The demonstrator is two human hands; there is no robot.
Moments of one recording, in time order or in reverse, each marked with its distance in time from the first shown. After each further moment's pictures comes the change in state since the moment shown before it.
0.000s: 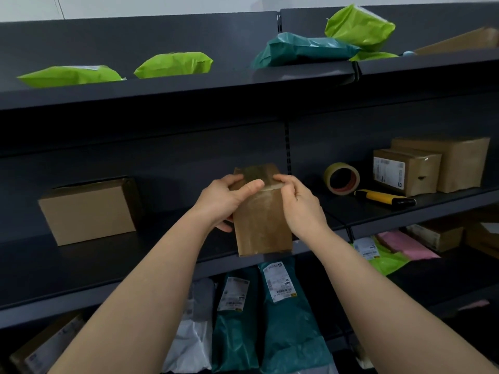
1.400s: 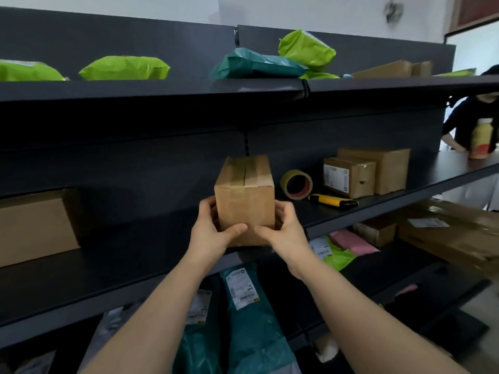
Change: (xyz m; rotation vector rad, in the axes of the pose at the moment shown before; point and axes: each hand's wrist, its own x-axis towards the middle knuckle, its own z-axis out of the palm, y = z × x) left_hand 0.000 -0.043 0.079 -0.447 0.054 0.293; right_hand -0.019 0.058 -0.018 0.310 0.048 0.054
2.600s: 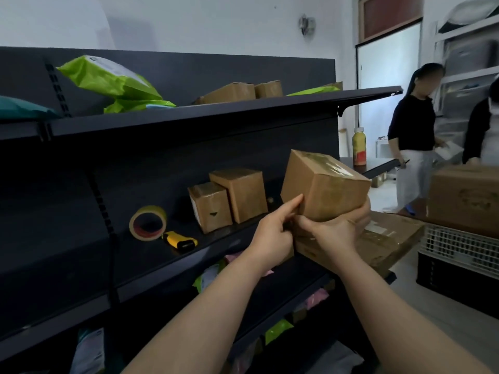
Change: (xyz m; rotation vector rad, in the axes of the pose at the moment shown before) left_hand 0.023 0.111 0.483 0.079 -0.592 0.124; right_hand 0.055 0.026 -0.461 -0.268 0.756 0.096
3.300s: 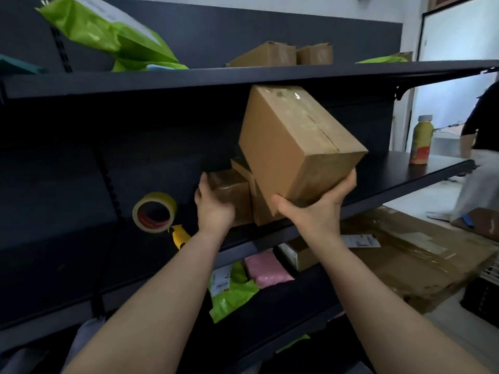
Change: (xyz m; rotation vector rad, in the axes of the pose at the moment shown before) left_hand 0.081 -0.106 -0.119 0.150 0.784 -0.418; right_hand 0.035 -0.019 0.110 0.337 -0.333 -0.296
